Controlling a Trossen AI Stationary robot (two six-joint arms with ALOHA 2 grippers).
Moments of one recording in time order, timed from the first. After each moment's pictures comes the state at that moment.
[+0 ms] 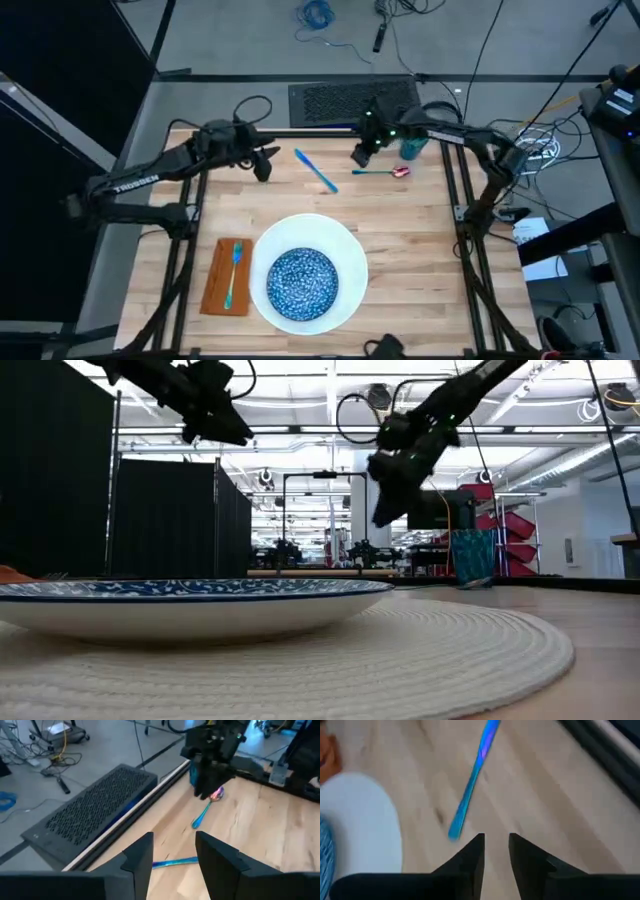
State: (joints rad) left arm 0.50 1.03 0.86 -0.24 -0.02 -0.05; right arm -0.65 1.77 1.29 -0.47 -0.37 0.05
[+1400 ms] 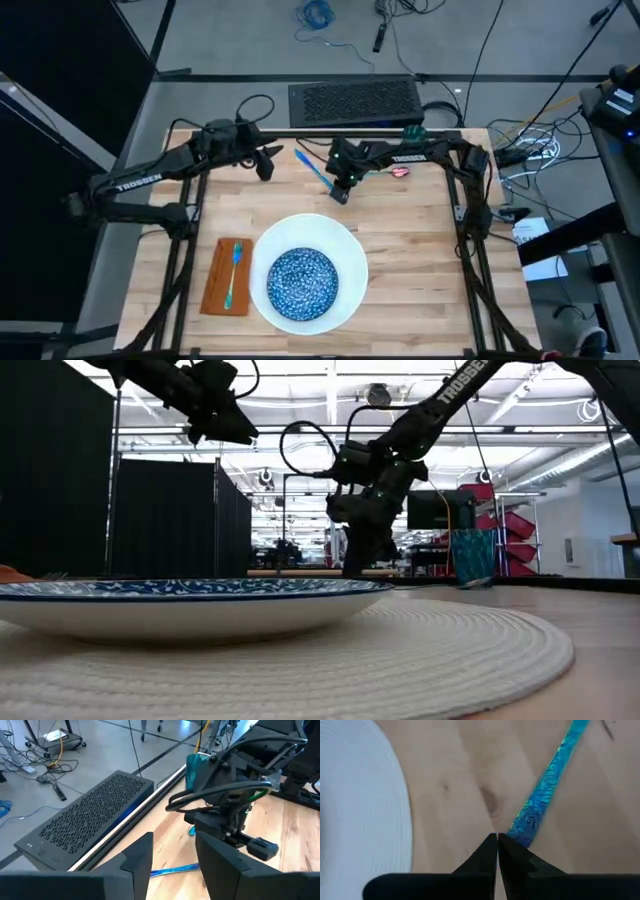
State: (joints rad) left arm 0.49 1.04 0.86 -0.19 0.00 -0.05; right arm -0.43 1.98 1.30 -0.43 -0.28 0.07
